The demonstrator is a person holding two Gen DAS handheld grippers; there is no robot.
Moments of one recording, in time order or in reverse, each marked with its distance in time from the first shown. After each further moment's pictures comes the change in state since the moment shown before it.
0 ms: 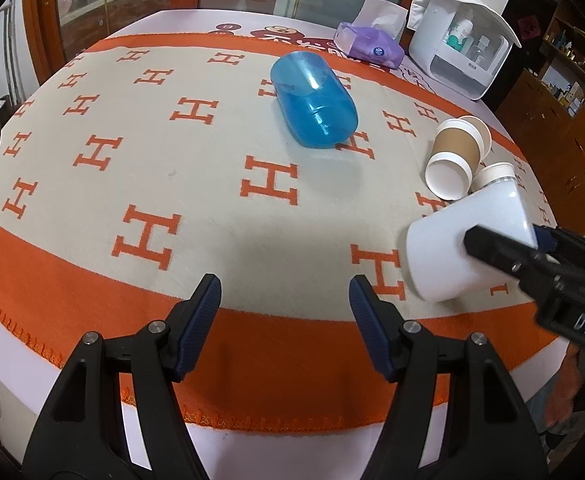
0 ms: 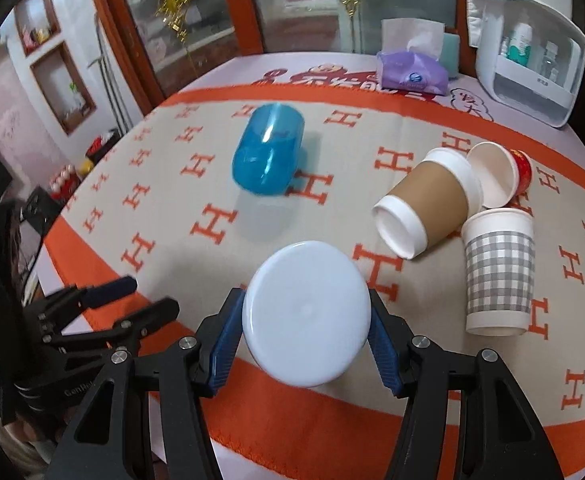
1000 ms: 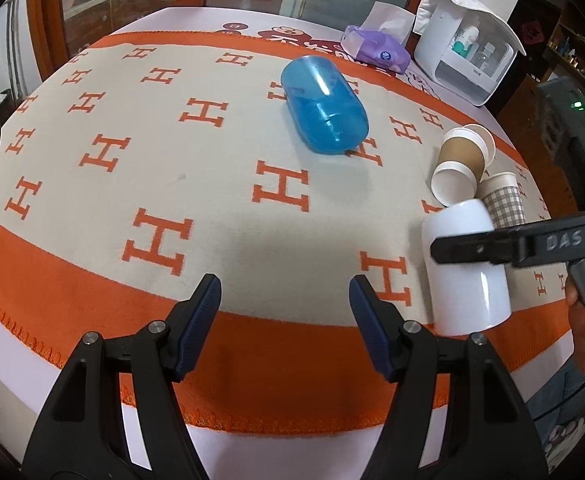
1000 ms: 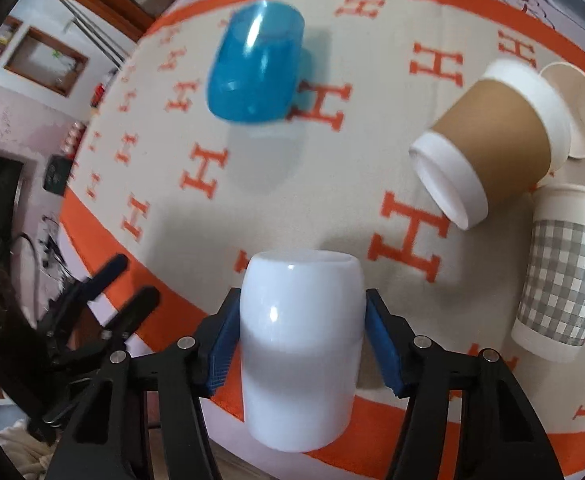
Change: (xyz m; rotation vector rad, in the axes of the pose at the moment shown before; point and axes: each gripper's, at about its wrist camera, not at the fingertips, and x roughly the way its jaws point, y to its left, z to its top) left arm -0.002 0.012 0.007 -0.024 0.002 -0.008; right arm 0.077 -0.029 0.044 0.111 0.423 0.186
